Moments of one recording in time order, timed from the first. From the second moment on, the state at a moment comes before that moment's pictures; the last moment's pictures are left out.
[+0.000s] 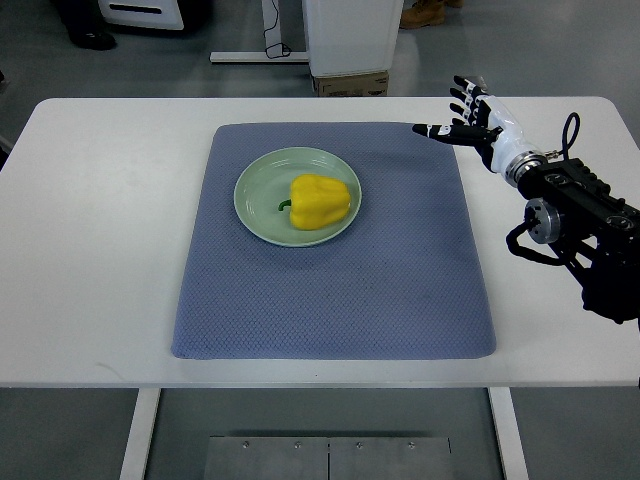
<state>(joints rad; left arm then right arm) 0.02 0.00 -0.11 -0.22 0.09 0.18 -0.17 0.92 -0.18 0.60 0.64 -0.46 -0.07 0.18</state>
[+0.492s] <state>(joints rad) 0.02 0.00 -0.11 -0.22 0.09 0.18 -0.17 0.85 -0.12 0.80 0.63 -0.41 -0.07 0.18</state>
